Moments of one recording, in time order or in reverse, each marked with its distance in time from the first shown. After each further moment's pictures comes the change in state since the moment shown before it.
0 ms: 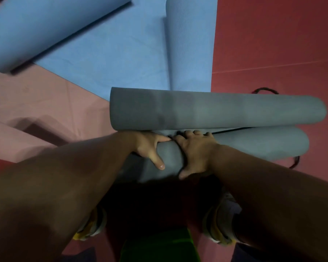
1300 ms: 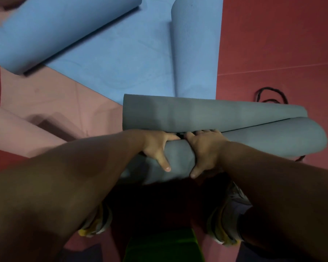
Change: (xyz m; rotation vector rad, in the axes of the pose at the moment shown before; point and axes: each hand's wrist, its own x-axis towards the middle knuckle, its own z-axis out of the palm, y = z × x) left_hand -0.002 0.003 0.005 -0.002 0.067 0.074; right_hand -0.004 0.008 -0.011 0.063 0.001 0.015
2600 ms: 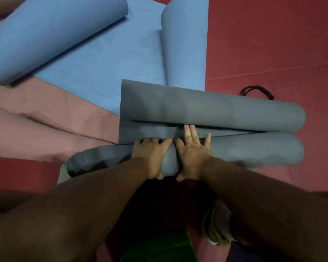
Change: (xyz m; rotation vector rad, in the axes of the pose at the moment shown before) left_hand -0.005 0.032 0.047 0.515 0.355 -0.218; right_hand 0.000 -0.014 0.034 -0.024 0.096 0.138
